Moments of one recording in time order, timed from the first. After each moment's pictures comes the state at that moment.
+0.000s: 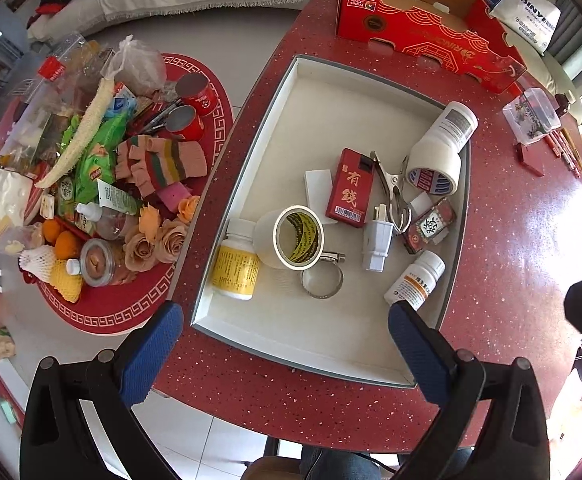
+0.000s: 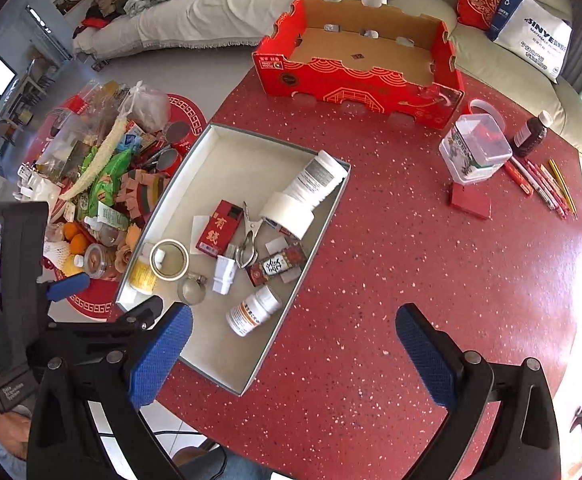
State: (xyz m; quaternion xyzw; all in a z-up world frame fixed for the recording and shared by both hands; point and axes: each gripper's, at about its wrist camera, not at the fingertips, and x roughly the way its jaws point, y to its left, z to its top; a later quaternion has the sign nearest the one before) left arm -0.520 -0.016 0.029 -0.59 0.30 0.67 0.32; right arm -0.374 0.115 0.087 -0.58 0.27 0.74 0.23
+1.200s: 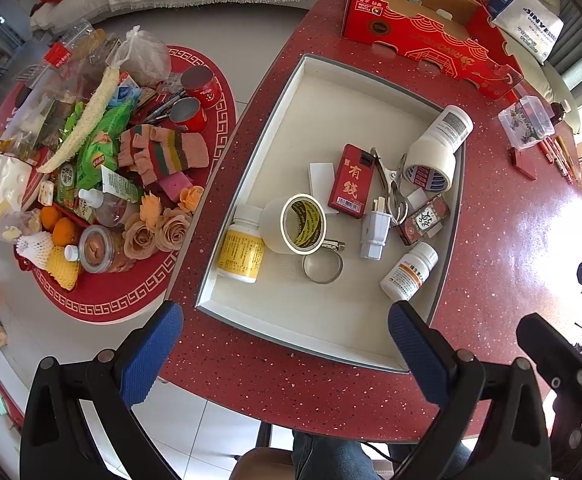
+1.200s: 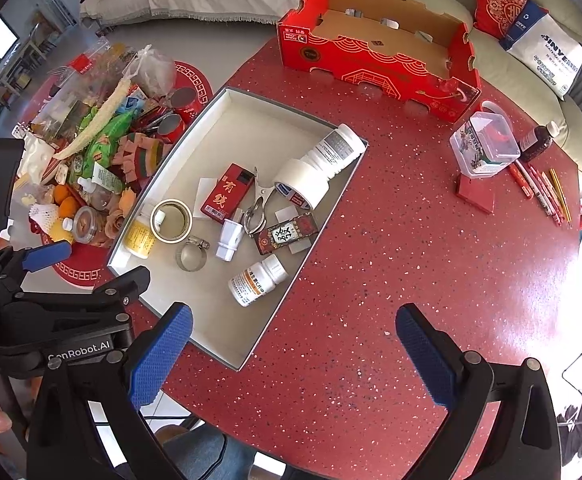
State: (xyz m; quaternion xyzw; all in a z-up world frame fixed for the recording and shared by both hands) left arm -0.523 -0.027 0.036 -0.61 0.29 0.67 0.32; right arm -0.383 0.092 0.082 -0.61 0.23 0.73 0.21
